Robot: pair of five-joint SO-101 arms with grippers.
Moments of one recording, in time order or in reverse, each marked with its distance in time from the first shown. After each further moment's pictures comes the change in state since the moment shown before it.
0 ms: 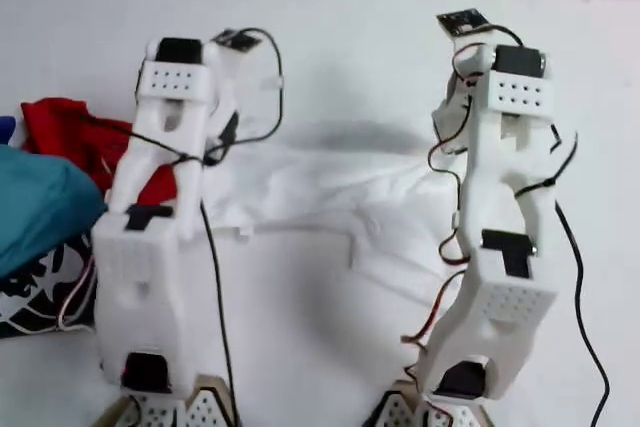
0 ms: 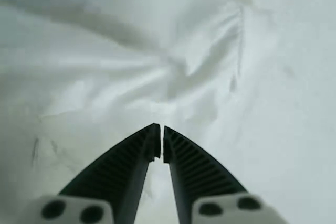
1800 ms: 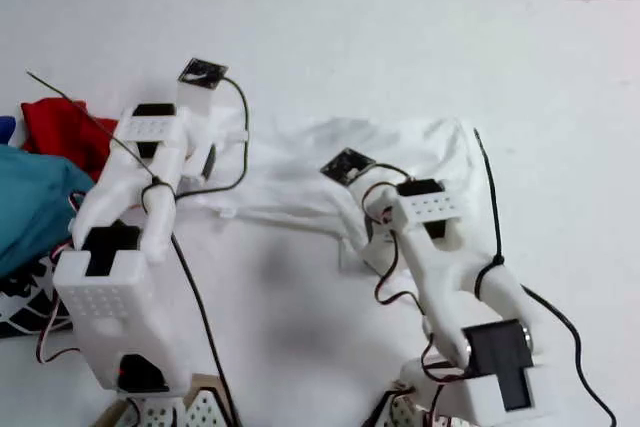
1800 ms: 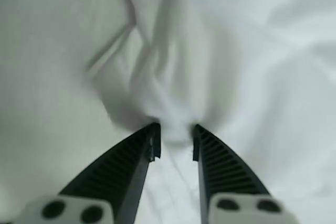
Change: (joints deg) left arm -6.5 -13.7 40.4 -40.4 0.0; right arm -17.9 -28.8 72.7 -34.1 11.5
